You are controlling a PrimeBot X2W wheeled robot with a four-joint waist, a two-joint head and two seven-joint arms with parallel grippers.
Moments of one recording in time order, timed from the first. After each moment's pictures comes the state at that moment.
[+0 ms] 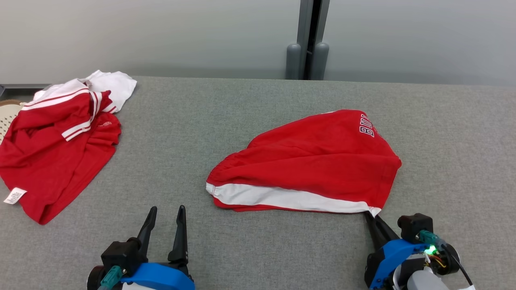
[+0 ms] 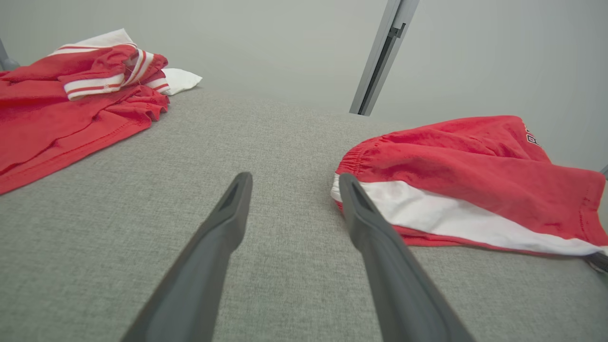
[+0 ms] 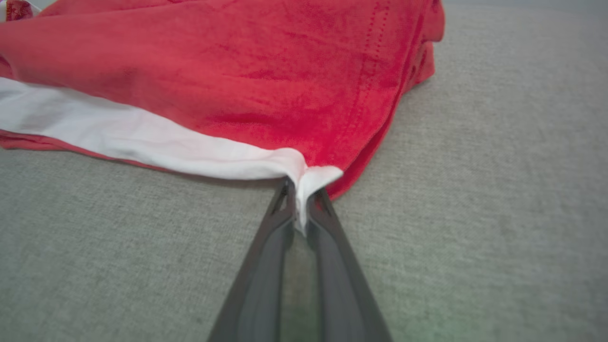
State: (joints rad) left arm -0.06 0.05 -0.14 0.40 -0.28 -0.13 -0.26; right arm -0.33 -0.05 0.10 0.86 0.13 0.13 -0.26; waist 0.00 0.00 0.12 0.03
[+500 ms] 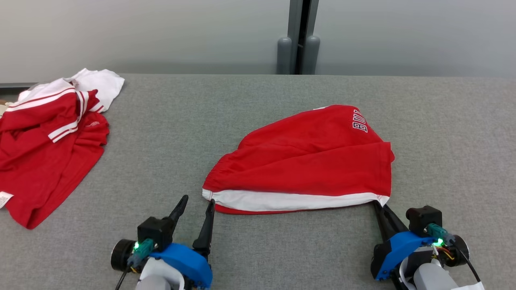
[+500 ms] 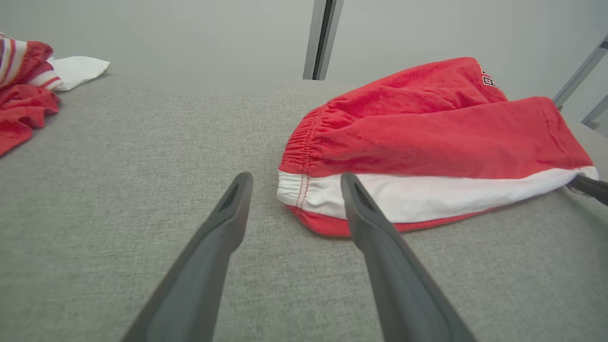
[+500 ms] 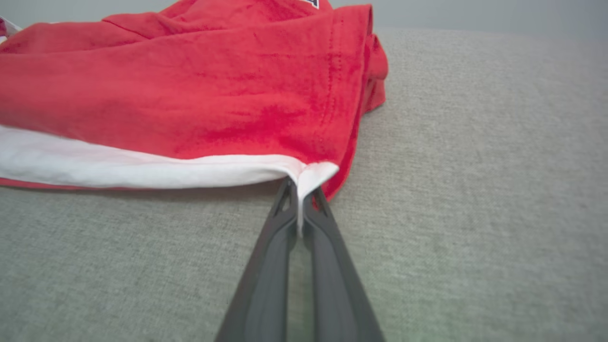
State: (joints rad) left arm -0.21 0.09 -0.33 0.56 -0.31 -0.13 -0.26; right arm -0.34 -0.05 0.03 0.80 0.07 0.13 -0.26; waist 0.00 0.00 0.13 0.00
